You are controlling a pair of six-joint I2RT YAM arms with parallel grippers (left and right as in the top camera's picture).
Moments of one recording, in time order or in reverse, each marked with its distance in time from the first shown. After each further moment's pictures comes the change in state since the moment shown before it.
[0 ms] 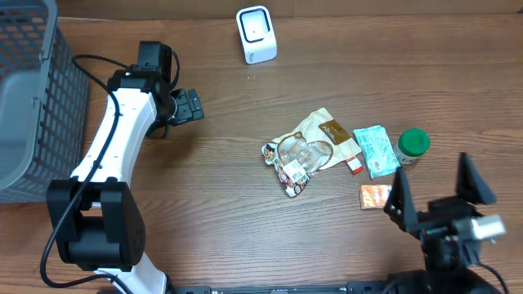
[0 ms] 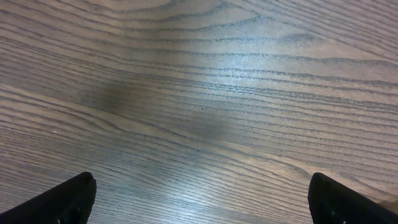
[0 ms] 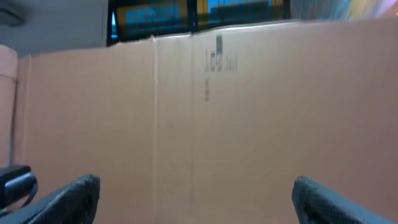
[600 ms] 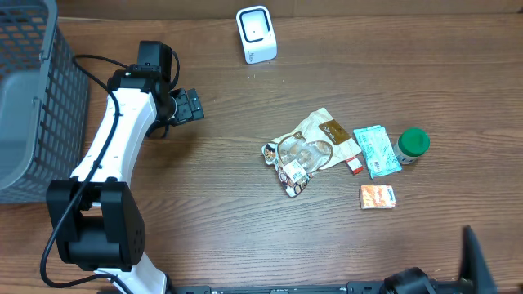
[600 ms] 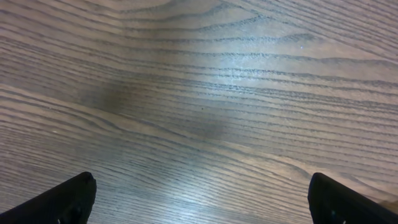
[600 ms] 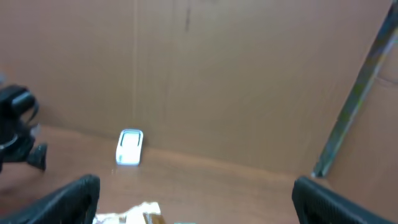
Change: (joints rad) left arm 0.000 0.000 0.000 0.000 0.000 0.000; right arm 0.189 0.303 1.080 -1.255 0.256 -0.201
